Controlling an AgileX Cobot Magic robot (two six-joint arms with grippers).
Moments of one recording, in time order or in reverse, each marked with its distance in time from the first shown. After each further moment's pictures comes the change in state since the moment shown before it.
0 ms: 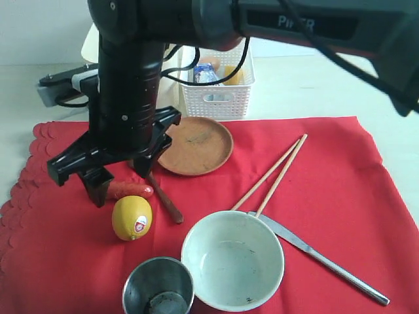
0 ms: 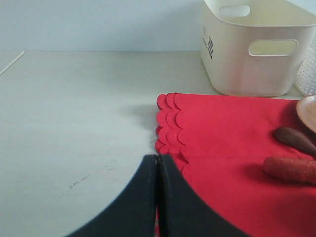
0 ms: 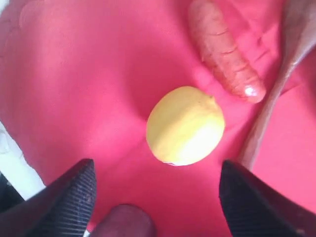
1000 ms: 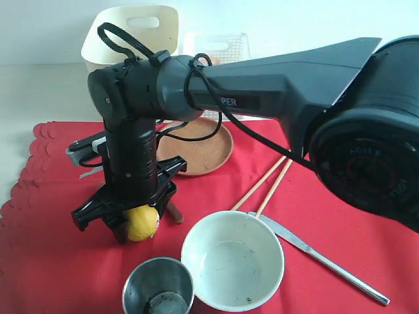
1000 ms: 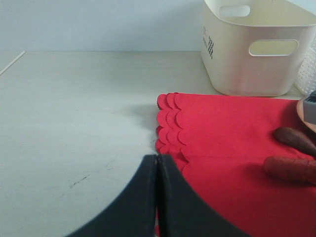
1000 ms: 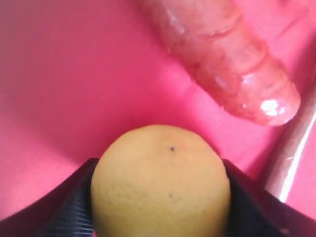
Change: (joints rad) left arm 0.000 0.000 0.000 0.000 0.000 0.000; right arm 0.015 0.204 0.003 -0.053 -0.059 0.115
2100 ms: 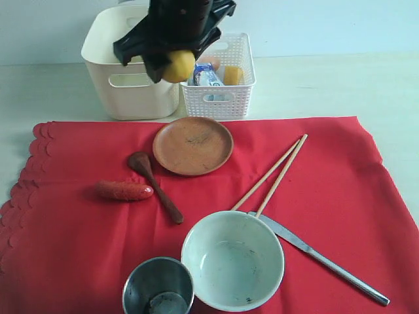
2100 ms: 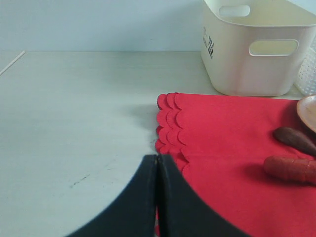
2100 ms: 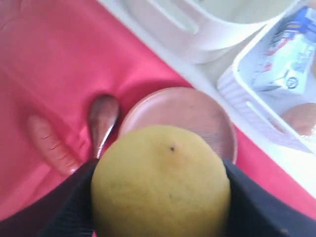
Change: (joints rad) left arm 0.000 0.000 0.000 0.000 0.000 0.000; right arm -0.194 -0.285 -0.140 -0.237 -0.020 -0.059
